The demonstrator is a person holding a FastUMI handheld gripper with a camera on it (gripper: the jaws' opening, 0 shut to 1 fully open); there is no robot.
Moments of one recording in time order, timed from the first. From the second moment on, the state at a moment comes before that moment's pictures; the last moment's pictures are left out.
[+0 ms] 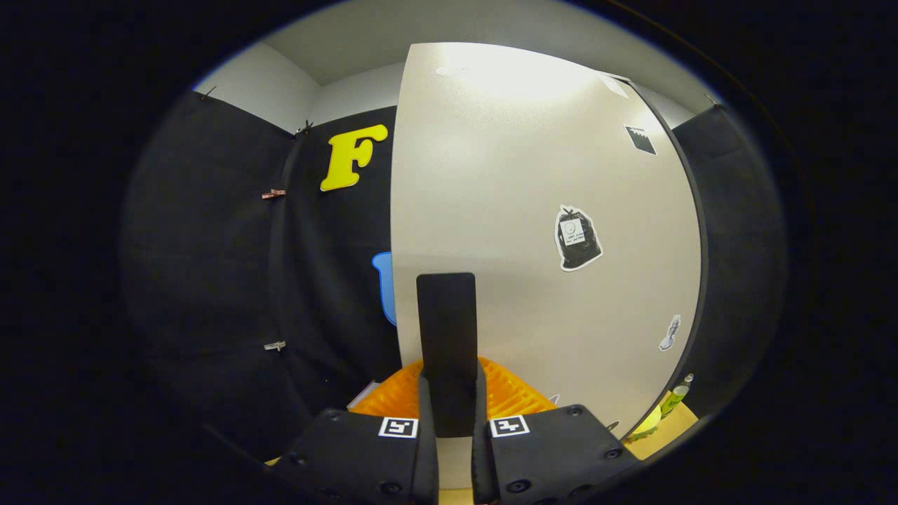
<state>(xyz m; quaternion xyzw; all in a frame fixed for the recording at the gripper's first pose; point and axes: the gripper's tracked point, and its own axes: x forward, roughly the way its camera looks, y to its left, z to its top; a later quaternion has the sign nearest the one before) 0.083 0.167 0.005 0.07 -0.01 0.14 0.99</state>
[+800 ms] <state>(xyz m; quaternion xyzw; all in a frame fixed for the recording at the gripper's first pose) -0.039 0.044 0.000 0.06 -0.01 0.12 0.99</state>
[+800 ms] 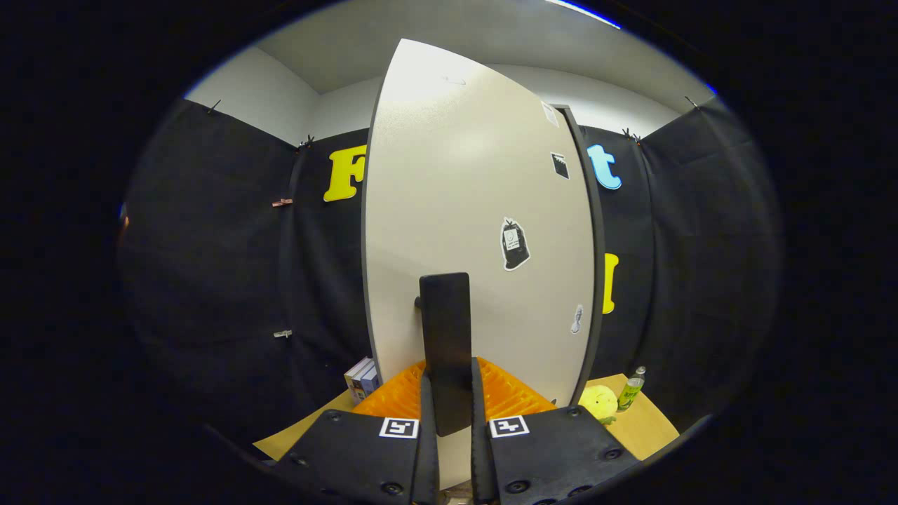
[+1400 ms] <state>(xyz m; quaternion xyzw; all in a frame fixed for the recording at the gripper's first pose) -0.070 -0.115 0.016 0.03 -0.05 0.00 1.00</state>
